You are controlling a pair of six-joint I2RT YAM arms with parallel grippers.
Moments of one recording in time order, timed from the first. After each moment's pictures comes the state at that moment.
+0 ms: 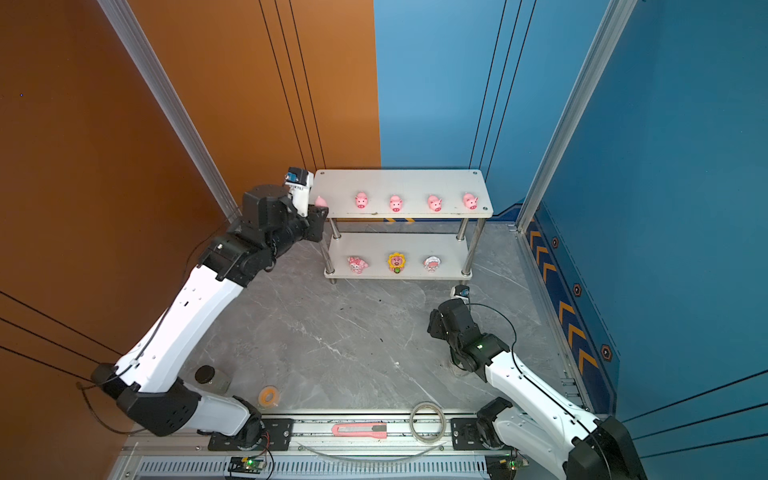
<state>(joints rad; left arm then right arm) -0.49 1.49 1.82 -0.67 -0.15 -0.12 0.53 0.95 0.53 -0.33 0.24 0.65</state>
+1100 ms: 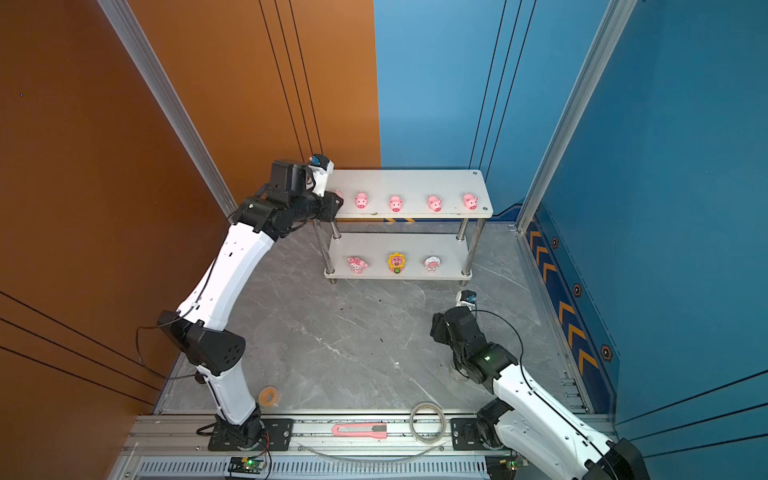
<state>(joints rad) -0.39 1.85 2.19 -0.85 0.05 -0.08 0.54 0.84 0.48 -0.34 0.25 0.70</state>
